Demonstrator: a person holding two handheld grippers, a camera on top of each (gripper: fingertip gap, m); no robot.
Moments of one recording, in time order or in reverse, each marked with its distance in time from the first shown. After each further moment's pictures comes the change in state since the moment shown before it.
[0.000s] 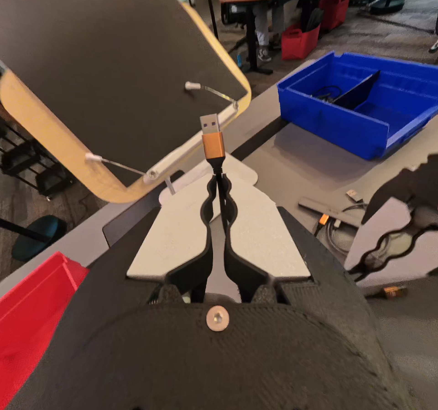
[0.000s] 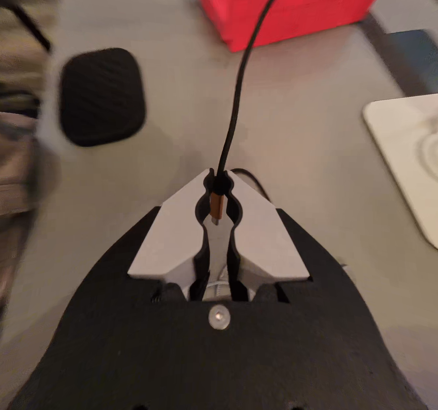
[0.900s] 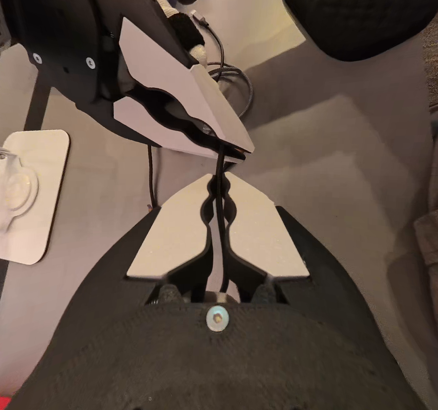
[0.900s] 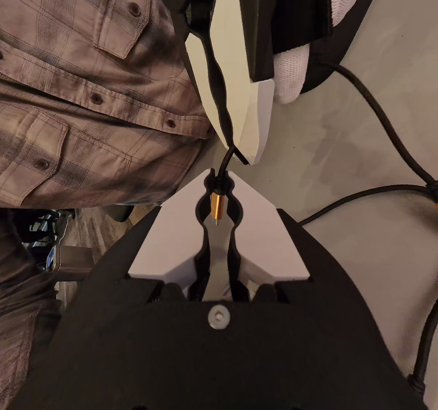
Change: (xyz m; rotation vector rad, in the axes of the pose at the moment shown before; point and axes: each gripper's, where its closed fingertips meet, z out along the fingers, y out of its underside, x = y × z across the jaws) left arm 0.194 0.143 -0.046 -0.249 0.633 0.441; right arm -0.081 0.022 -0.029 -0.215 -1.006 0.041
